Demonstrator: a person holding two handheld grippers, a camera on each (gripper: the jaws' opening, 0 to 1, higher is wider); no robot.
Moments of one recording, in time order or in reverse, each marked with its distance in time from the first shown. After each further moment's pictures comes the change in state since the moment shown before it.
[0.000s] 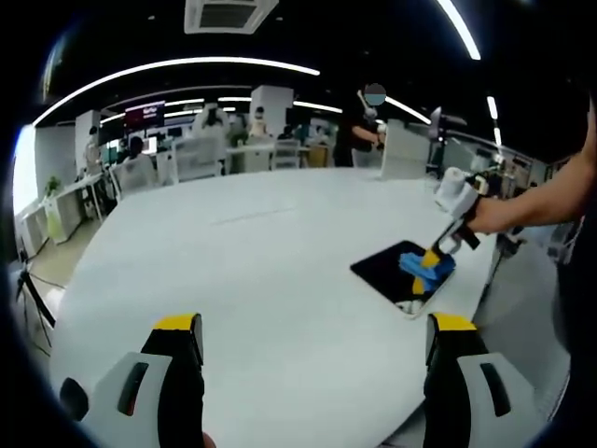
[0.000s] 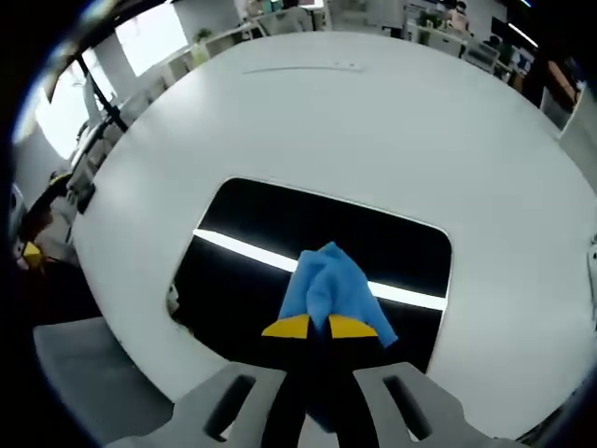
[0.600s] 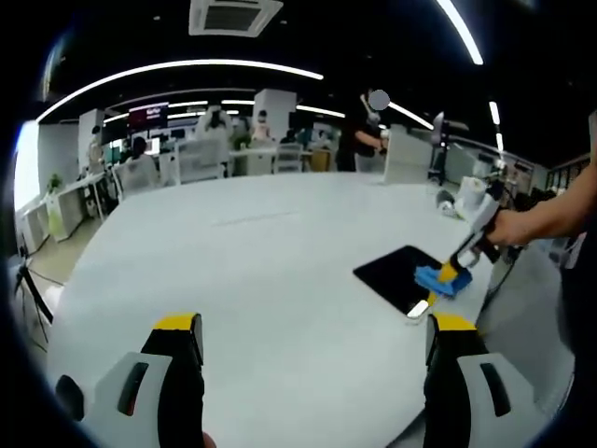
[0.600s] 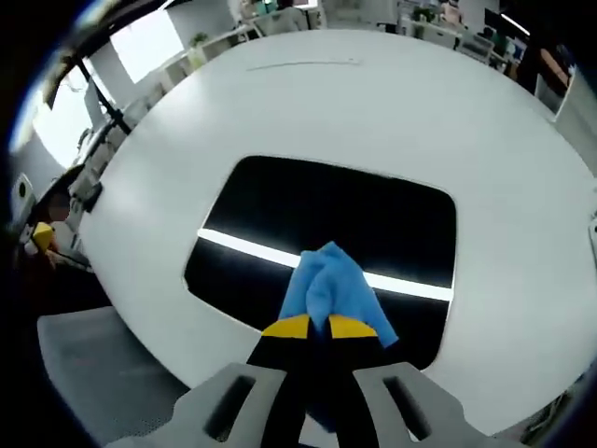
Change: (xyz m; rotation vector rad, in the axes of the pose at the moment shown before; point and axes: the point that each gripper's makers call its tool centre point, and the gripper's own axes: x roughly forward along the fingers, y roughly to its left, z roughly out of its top) left arm 0.005 0.003 0.001 -0.015 -0.020 0.008; right arm -0.010 0.016 -0.026 0.047 0.009 0.018
